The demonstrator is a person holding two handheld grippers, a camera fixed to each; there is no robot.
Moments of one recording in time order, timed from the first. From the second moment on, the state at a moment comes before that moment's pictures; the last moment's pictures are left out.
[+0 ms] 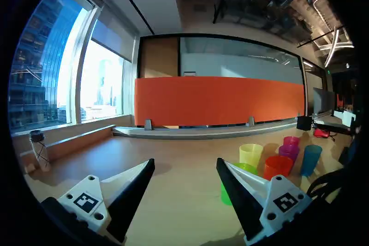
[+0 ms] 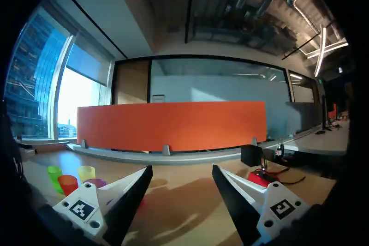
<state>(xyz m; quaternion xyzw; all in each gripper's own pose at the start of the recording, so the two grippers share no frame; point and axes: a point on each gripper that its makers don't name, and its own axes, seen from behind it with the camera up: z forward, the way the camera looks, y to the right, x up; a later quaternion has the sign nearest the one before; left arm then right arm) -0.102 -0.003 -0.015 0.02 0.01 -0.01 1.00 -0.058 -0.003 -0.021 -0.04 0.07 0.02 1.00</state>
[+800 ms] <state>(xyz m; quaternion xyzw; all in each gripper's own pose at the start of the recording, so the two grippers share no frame) -0.102 -0.003 -0.015 0.02 0.01 -0.01 1.00 -0.092 -0.001 -0.019 -0.05 0.03 0.01 1.00</state>
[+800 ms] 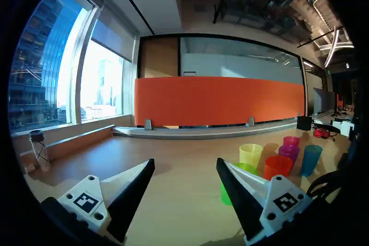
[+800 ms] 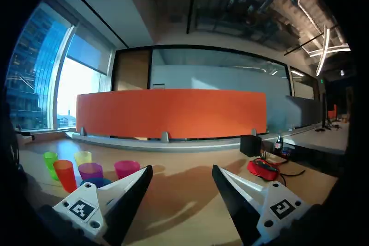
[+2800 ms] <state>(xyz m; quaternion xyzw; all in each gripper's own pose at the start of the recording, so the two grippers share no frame) -0.102 -0.003 -0.015 0.02 0.01 -0.01 1.00 -0.100 -0.004 -0.019 -0.04 0.02 0.01 1.00</state>
